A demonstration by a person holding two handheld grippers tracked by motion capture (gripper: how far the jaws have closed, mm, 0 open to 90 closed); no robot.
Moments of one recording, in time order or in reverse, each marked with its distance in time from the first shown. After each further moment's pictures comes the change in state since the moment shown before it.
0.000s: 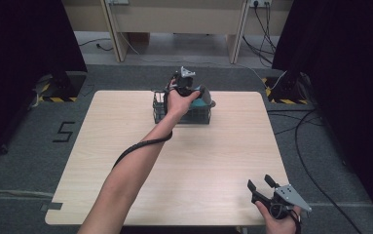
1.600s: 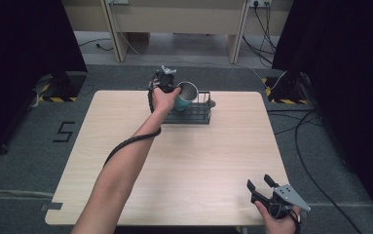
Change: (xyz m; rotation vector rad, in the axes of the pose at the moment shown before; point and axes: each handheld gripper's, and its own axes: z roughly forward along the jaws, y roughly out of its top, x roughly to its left) left arm 0.057 -0.015 -0.017 0.065 0.172 -0.070; right arm 0.001 0.000 0.001 0.004 0.002 -0.005
